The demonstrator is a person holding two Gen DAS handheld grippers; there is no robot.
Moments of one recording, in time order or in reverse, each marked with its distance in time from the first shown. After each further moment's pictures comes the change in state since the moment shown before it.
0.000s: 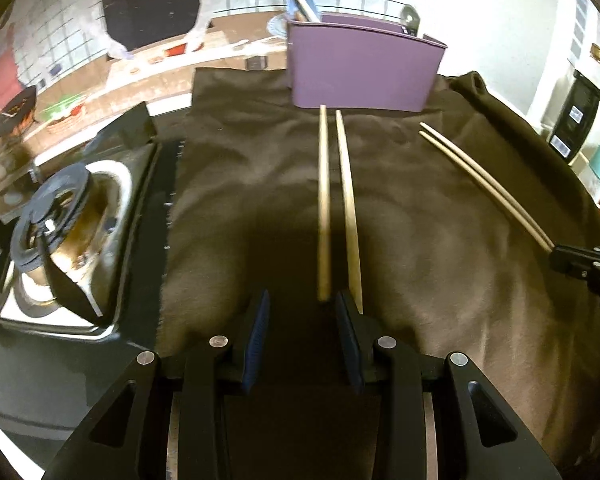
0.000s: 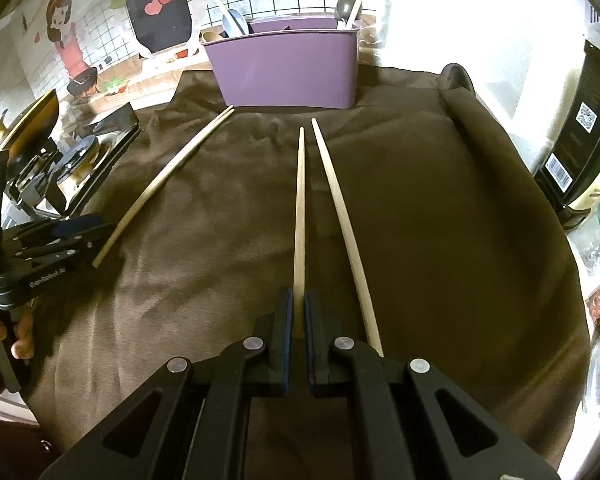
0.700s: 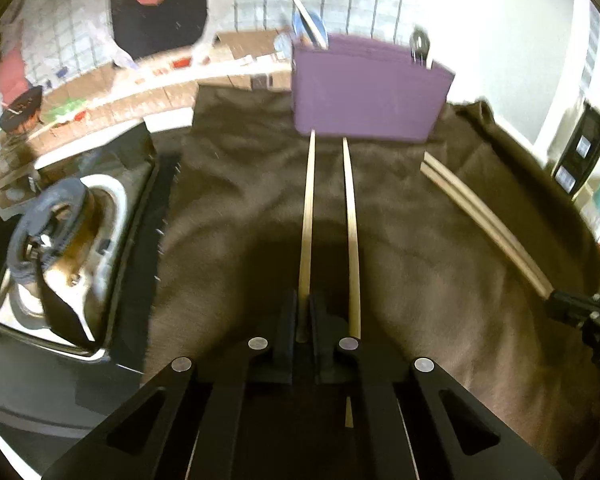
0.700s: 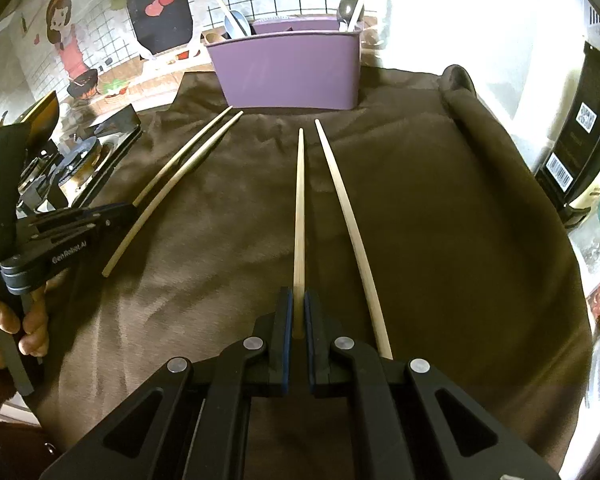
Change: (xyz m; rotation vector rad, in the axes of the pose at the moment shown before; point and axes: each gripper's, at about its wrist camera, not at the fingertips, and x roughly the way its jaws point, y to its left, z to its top) left arm -0.008 -0.002 0.020 -0.073 -0.077 0.008; right arm -0.006 0.005 0.001 -0.004 -0.014 -0.007
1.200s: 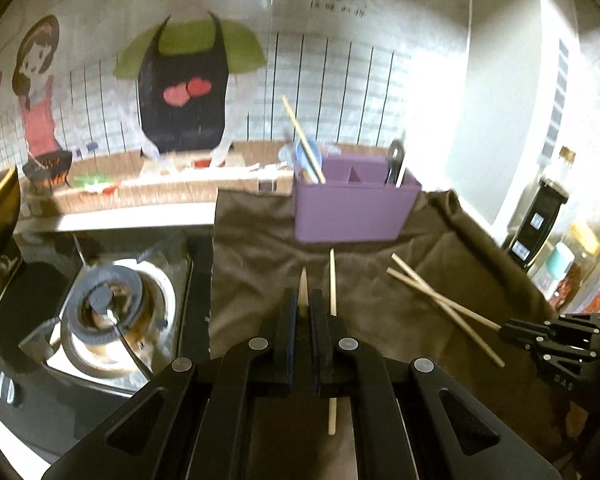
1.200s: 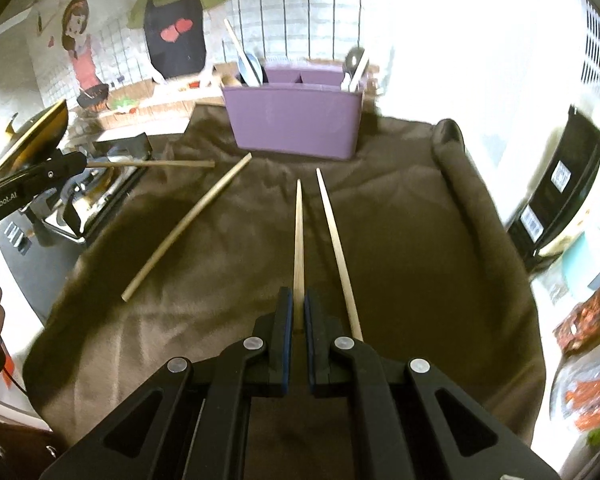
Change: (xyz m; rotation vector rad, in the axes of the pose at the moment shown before) left arm -0.102 0.007 0.041 0.005 -0.228 -0.031; right arm -0.045 0.012 0.024 -0.058 -0.104 -0.040
